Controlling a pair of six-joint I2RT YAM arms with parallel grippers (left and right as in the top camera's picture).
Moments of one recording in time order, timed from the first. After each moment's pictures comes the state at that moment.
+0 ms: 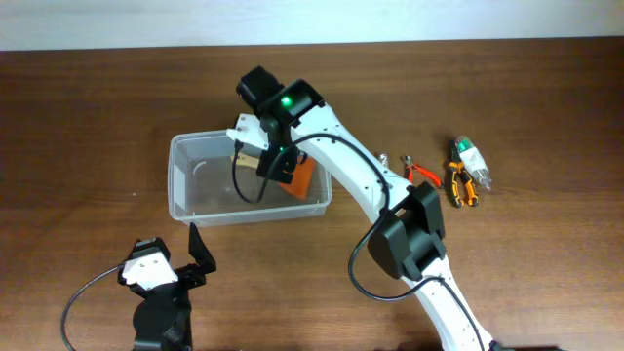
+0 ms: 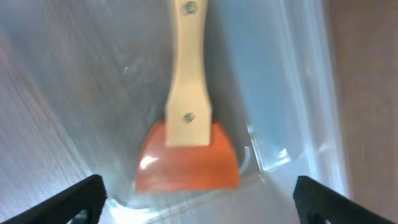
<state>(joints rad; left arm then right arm) -0.12 0.02 0.10 -0.29 -0.33 -0.22 0.68 2.45 2.45 -1.31 0.00 -0.60</state>
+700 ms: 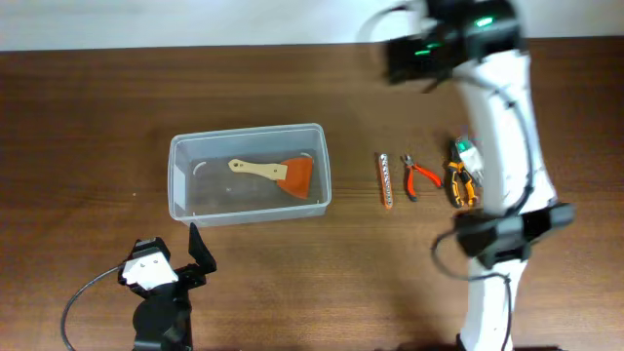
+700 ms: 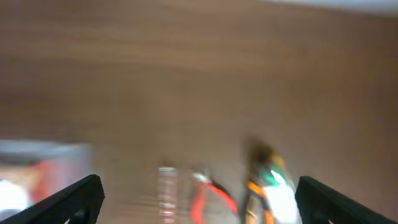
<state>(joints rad) -0.12 0.02 0.10 -0.29 -0.33 -0.22 0.15 2.22 2.64 -1.51 0.10 0.10</state>
